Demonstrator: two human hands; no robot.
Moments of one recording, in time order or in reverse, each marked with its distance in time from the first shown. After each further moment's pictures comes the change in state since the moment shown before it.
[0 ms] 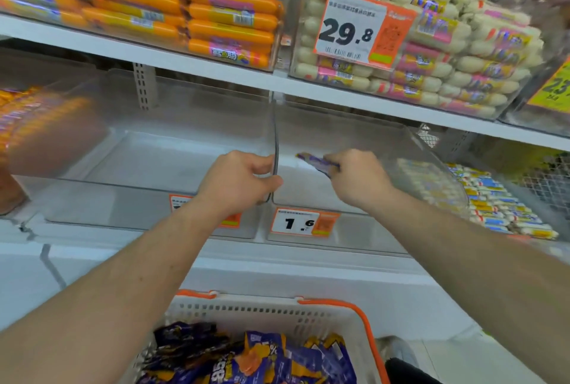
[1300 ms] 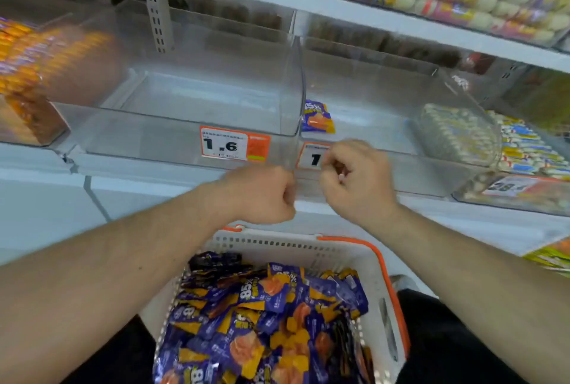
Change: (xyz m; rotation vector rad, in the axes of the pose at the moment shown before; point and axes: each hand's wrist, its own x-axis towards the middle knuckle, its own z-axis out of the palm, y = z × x) left_hand -0.081 -0.012 0.005 0.682 -0.535 0.135; right_hand -0.090 -0.037 0.065 0.405 0.505 -0.388
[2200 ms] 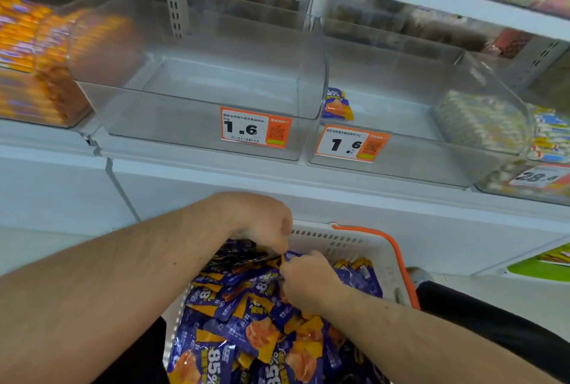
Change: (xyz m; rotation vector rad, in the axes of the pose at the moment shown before) left_hand -0.010 -0.030 0.049 0.029 -0.568 -0.031; right_hand -0.147 -0.037 0.100 -0.331 -1.216 0.006
